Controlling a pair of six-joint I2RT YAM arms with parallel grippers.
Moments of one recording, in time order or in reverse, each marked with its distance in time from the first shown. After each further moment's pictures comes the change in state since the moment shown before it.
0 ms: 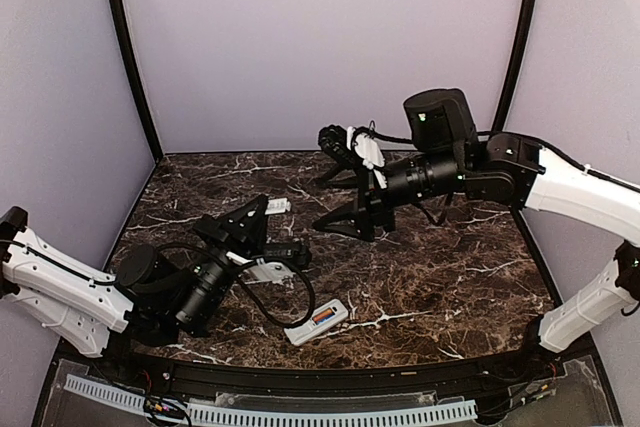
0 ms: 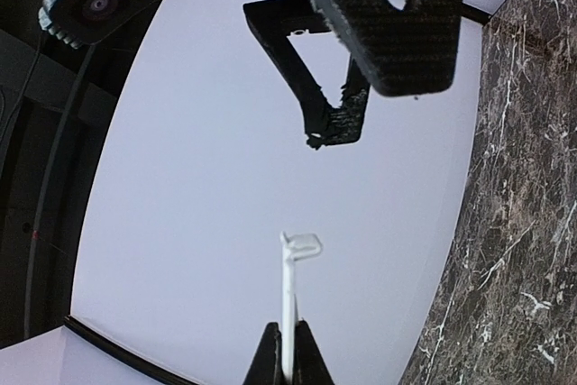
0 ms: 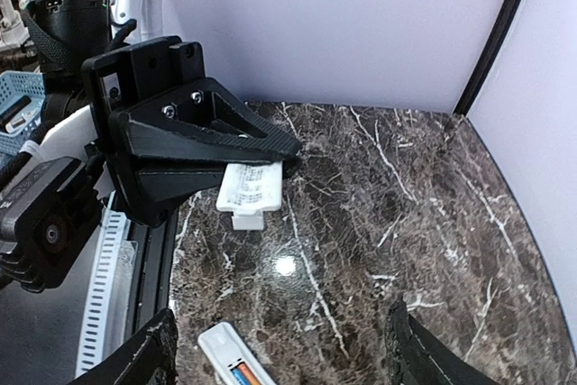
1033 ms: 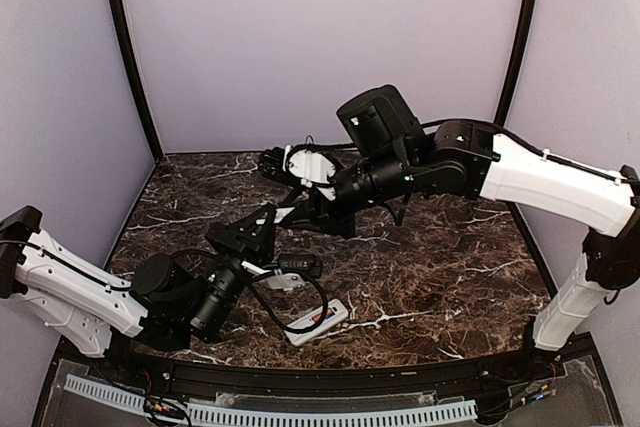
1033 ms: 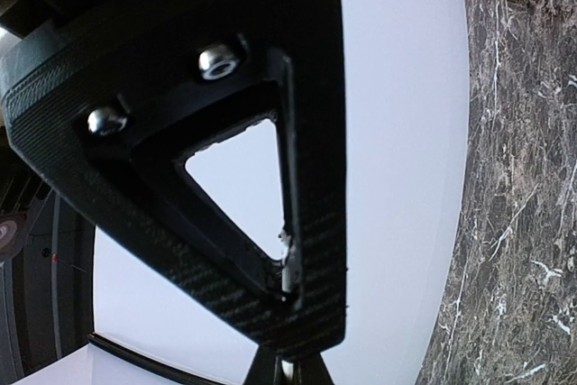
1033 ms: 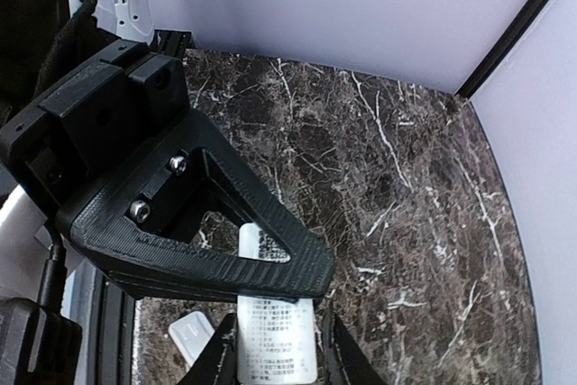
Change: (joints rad) left arm -0.004 0.089 -0.005 0.073 -0.037 0.127; right arm 0.108 0.236 0.282 -0.180 0.192 -0.127
